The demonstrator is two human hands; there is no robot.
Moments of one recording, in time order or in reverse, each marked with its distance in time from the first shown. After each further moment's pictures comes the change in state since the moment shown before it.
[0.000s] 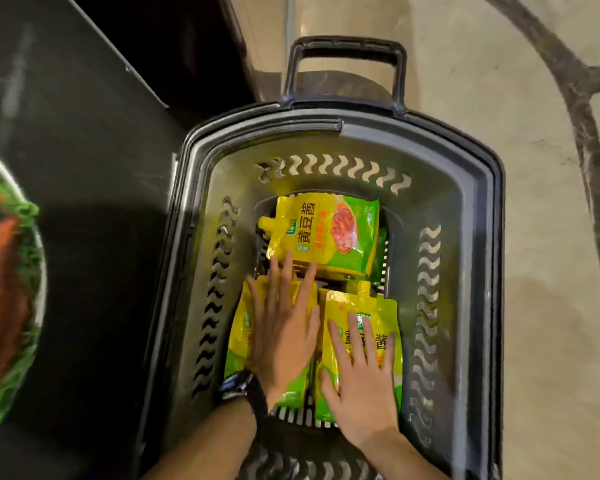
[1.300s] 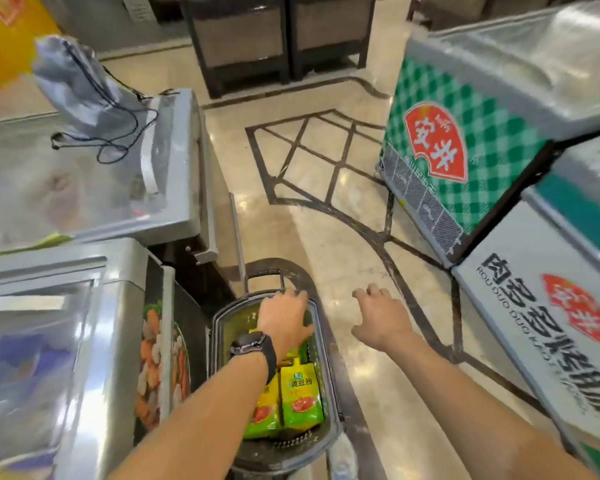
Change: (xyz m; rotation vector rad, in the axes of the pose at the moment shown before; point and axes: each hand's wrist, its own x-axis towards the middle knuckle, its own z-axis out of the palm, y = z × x) left_hand -0.103 0.260 -0.527 0.340 -0.158 0.335; right_hand -0.248 0.019 -0.564 0.016 0.114 0.270
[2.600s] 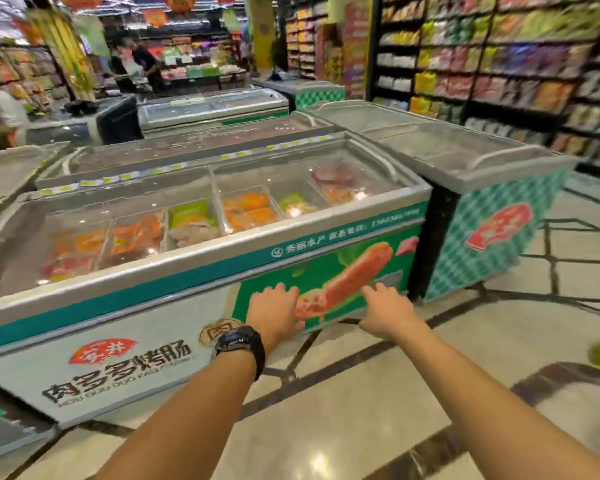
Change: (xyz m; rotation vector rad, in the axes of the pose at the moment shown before) left_hand -0.457 0.584 0.004 0.462 0.265 1.592; right_hand -0.781 0.200 0.145 0.544 0.357 1.569
